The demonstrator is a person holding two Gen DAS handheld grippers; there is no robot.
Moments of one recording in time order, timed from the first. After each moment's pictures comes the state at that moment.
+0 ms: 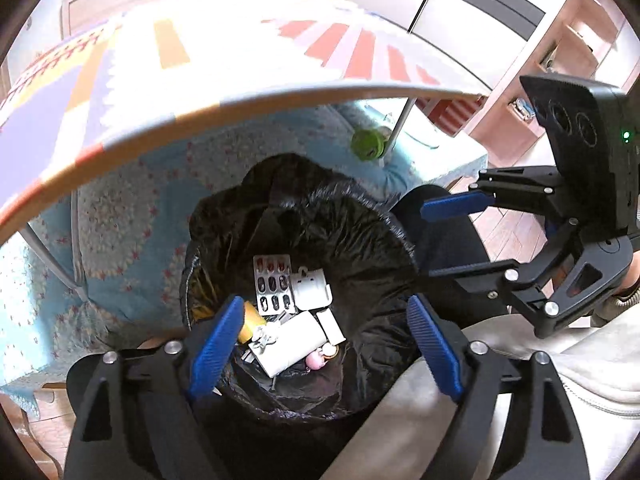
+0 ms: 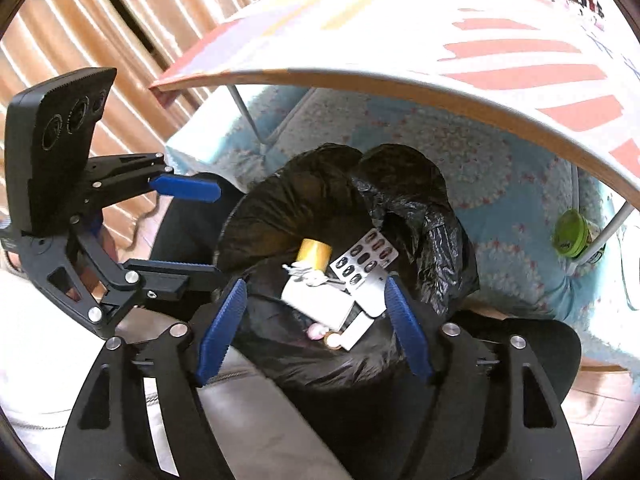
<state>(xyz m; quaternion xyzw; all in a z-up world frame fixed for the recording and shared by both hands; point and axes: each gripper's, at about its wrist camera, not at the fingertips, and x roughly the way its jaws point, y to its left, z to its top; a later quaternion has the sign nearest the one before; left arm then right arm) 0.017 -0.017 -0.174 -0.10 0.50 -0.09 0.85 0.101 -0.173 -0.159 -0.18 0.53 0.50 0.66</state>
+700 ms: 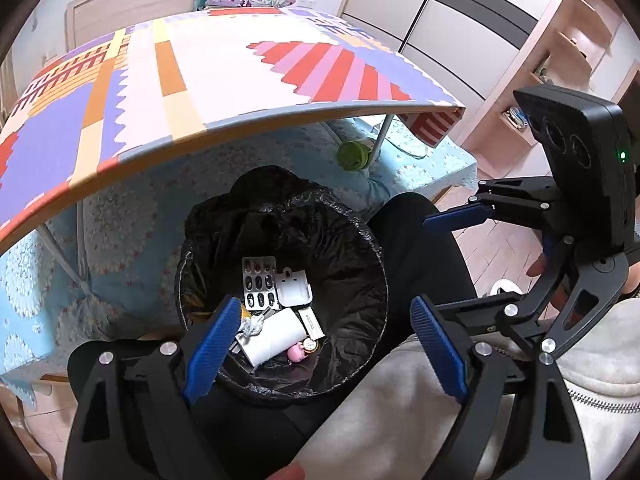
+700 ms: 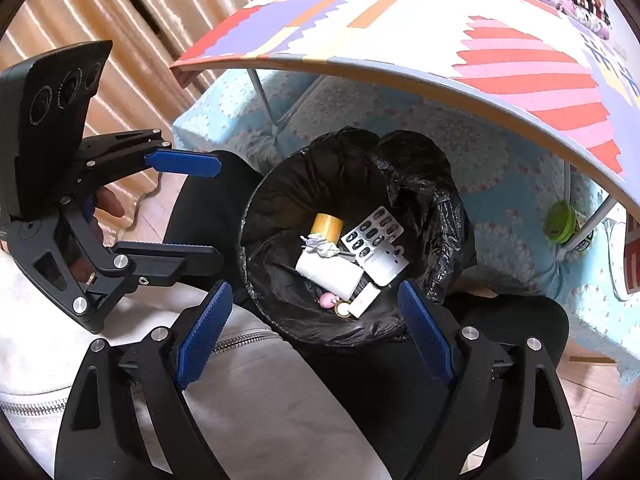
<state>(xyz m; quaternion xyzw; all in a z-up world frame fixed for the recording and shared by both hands) -0.005 -0.035 -0.145 -0.11 0.49 -0.08 0.86 0.074 -0.183 -0.133 -0.21 0.54 0.49 0.65</state>
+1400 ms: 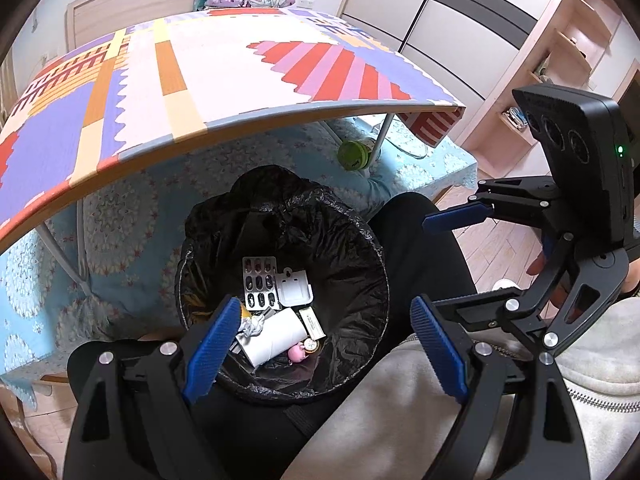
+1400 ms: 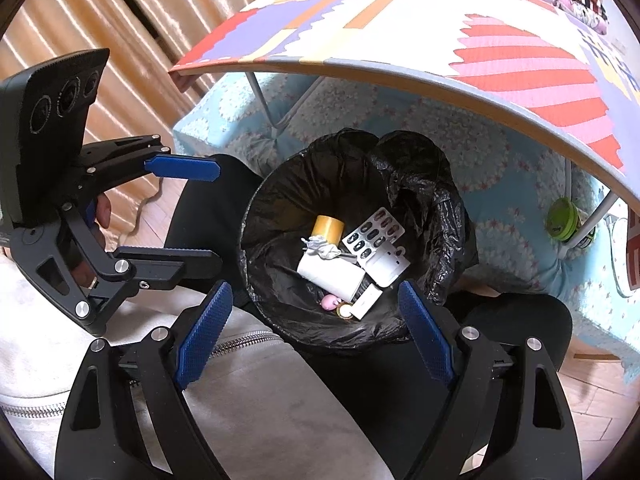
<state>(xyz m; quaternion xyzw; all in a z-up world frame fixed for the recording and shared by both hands) -0.005 -0.034 -0.147 -0.11 0.49 -0.08 0.86 0.075 -0.183 -0.134 -0.21 0.54 0.49 0.65</state>
